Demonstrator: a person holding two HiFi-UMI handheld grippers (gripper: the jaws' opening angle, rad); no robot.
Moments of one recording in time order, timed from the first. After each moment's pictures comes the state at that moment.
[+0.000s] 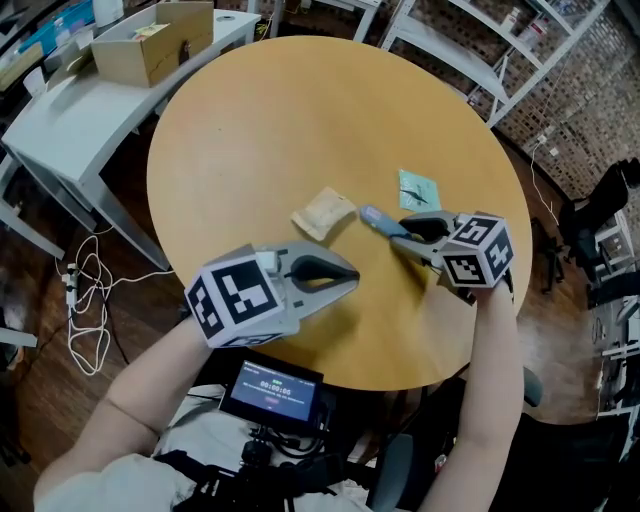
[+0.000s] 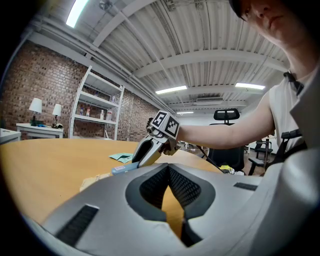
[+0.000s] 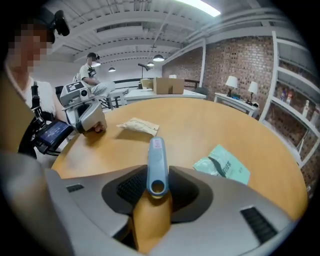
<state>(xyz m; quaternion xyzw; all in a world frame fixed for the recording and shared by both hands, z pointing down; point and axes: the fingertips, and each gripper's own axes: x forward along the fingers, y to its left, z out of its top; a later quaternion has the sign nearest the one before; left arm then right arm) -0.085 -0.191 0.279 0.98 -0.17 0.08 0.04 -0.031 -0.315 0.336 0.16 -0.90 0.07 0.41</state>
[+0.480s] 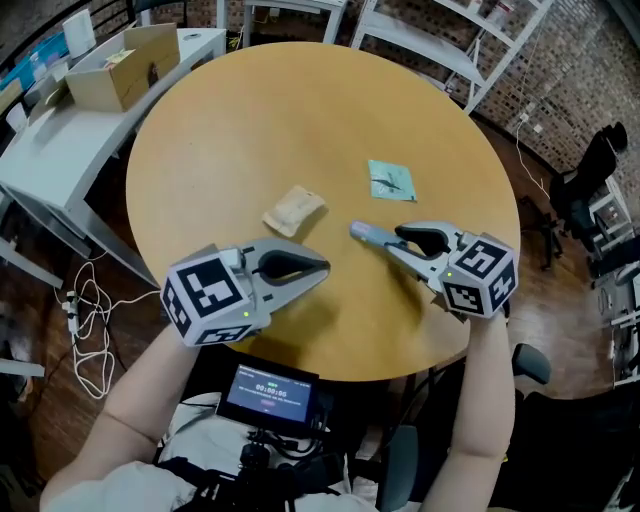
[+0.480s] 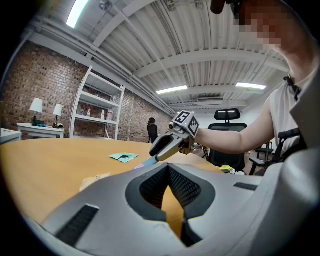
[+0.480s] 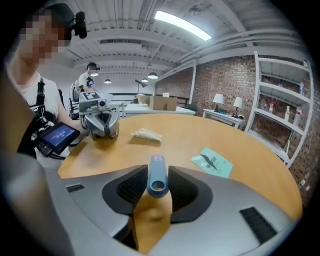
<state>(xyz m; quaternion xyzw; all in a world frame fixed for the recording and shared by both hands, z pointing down) -0.087 -0.197 0.282 0.98 -0.18 0.07 0.03 0.001 -0.276 0.303 0.22 -0.92 0.03 0.33</state>
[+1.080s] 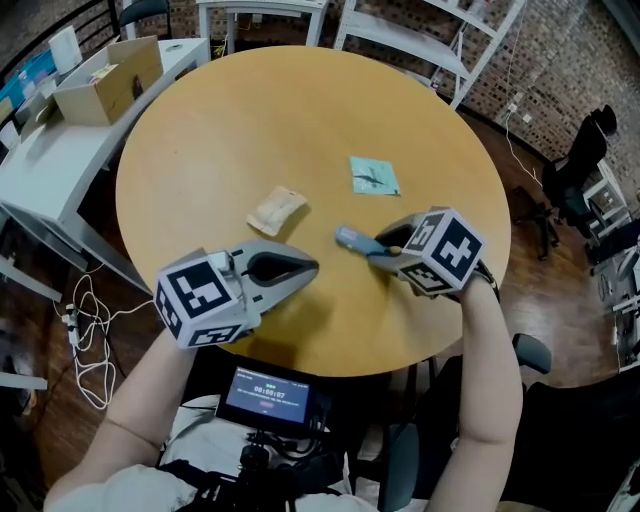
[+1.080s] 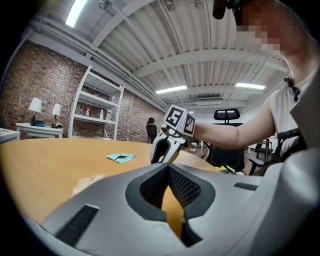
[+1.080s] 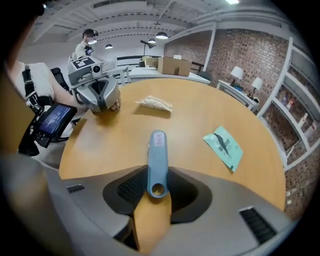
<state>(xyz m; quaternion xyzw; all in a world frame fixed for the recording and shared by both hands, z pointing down) -0.077 -0.194 0.282 0.98 -0.18 0.07 0.04 0.010 -0.258 0.345 0.15 -0.83 0.05 0.53</state>
